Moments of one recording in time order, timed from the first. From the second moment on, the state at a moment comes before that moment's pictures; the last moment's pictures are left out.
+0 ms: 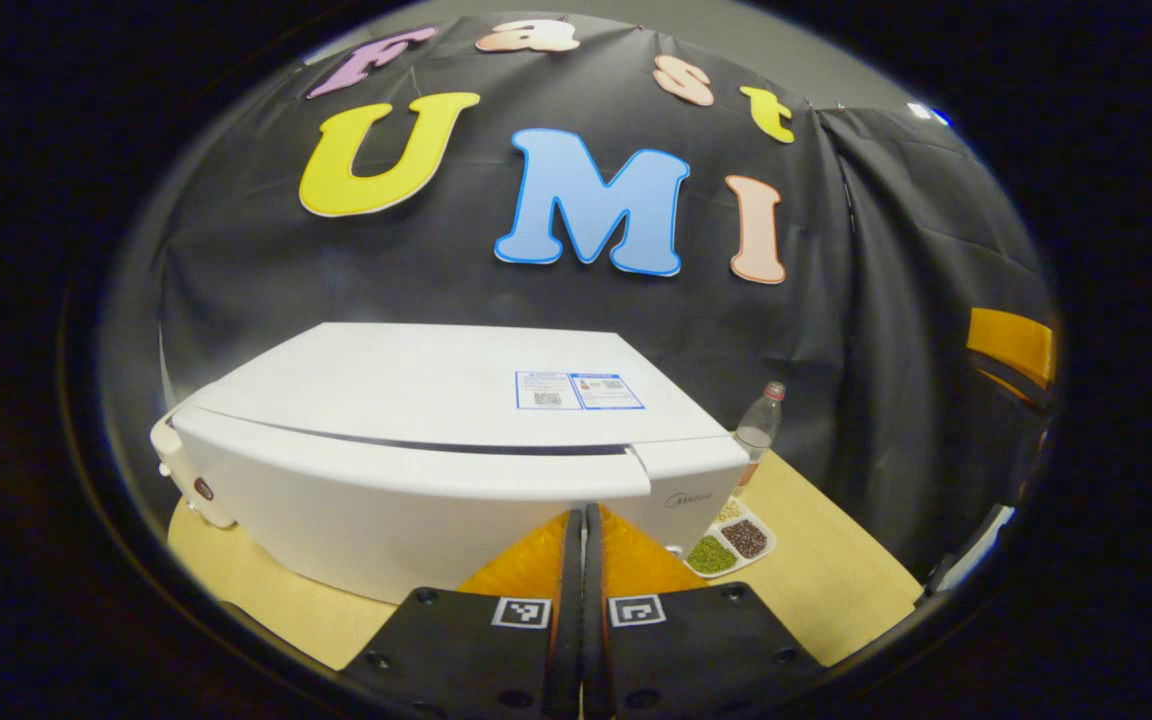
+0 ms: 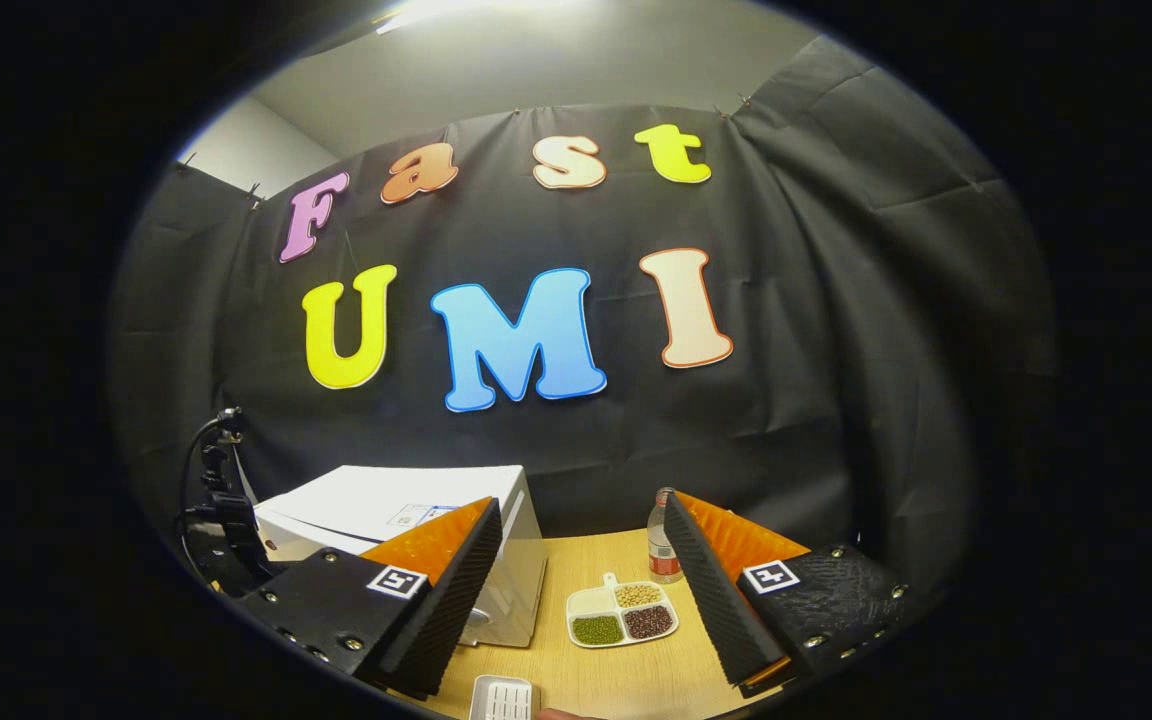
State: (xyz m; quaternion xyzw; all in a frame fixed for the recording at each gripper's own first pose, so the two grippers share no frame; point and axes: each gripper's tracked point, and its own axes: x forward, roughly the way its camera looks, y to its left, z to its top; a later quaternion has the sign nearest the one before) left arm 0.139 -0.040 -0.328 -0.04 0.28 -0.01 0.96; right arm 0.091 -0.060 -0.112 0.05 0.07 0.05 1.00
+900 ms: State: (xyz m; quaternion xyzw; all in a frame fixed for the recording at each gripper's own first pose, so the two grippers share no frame) left arm 0.143 -0.033 -0.282 -0.01 0.25 0.01 0.97; right arm 0.090 -0.056 -0.099 0.02 0.05 0.08 1.00
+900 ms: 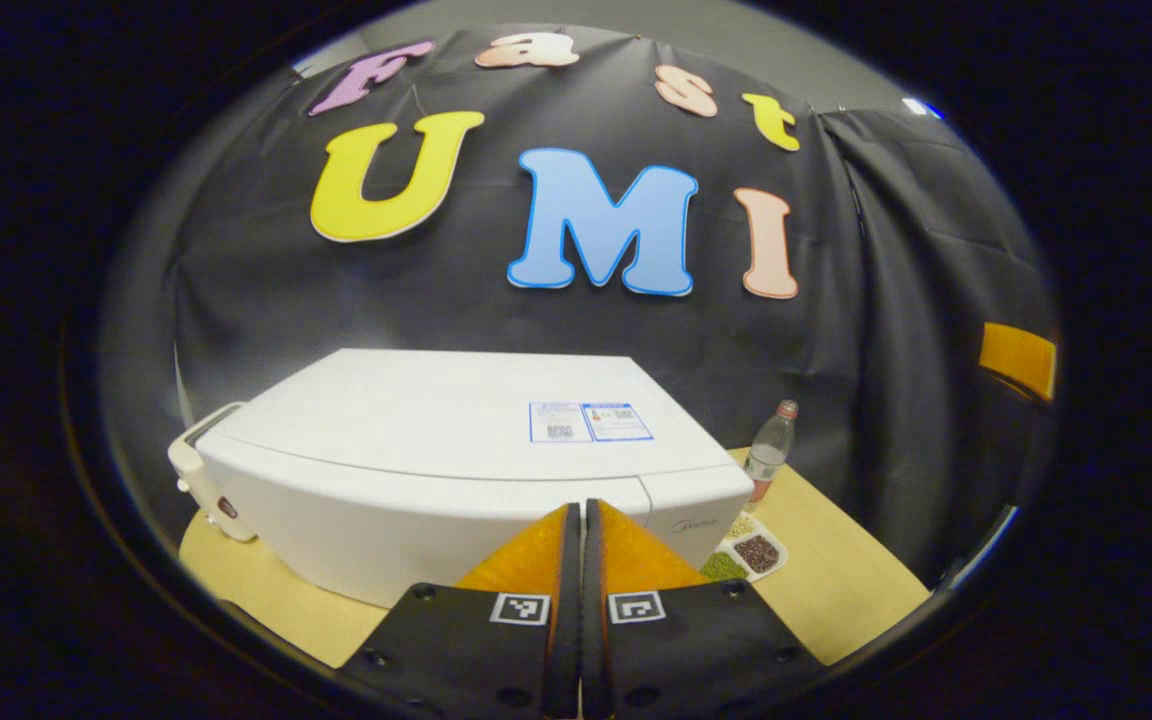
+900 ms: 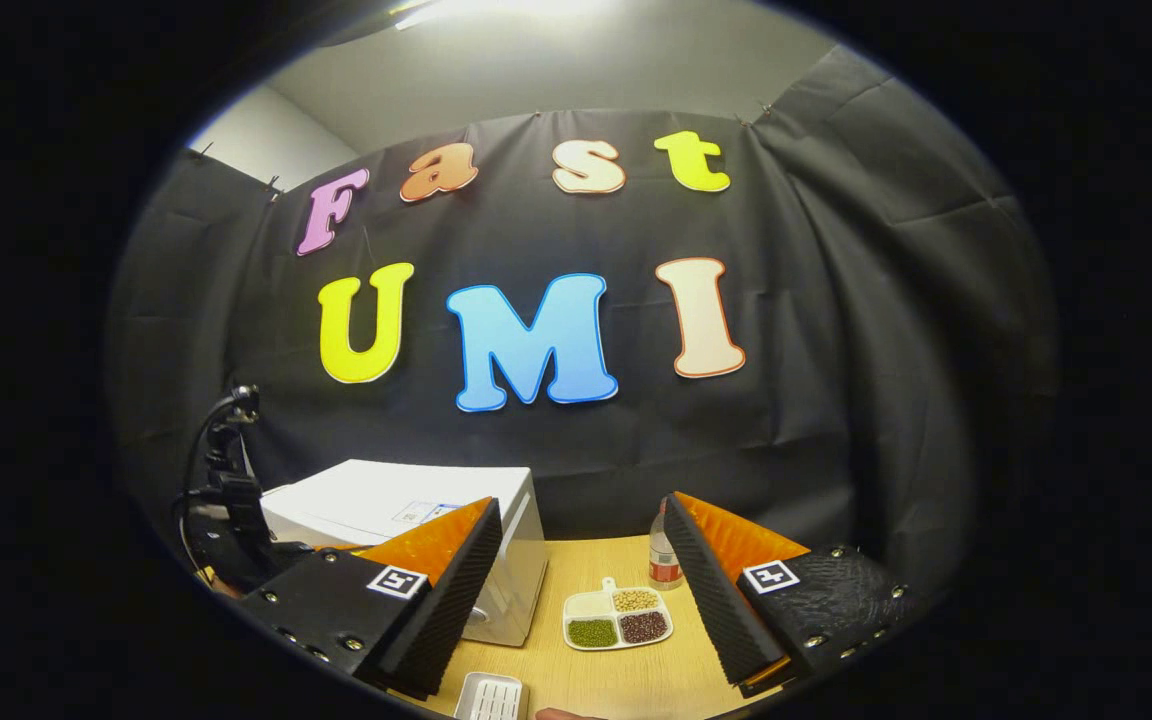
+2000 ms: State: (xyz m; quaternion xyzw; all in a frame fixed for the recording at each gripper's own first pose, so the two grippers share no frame) left arm -0.006 0.033 -0.013 0.04 0.03 0.04 1.00; right arm 0.005 0.022 -0.009 0.01 -0.01 0.08 1.00
